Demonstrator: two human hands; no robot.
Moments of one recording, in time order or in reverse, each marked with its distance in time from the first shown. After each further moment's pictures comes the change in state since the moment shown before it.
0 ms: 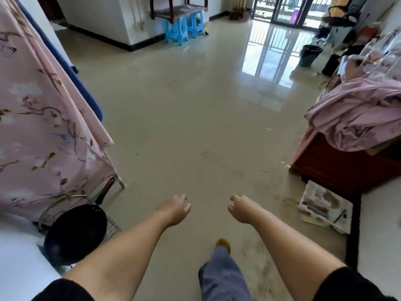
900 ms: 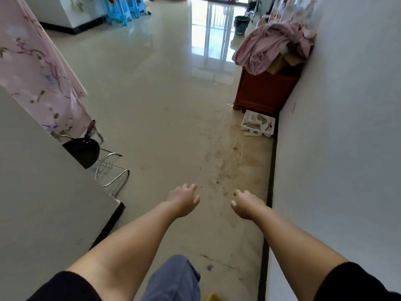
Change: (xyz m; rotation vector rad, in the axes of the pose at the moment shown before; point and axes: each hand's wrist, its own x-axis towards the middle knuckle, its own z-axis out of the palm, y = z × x) left_hand -0.490 0.029 0.321 0.199 -0.038 0.315; right_hand -0.509 0.080 0.393 0.209 0.074 0.272
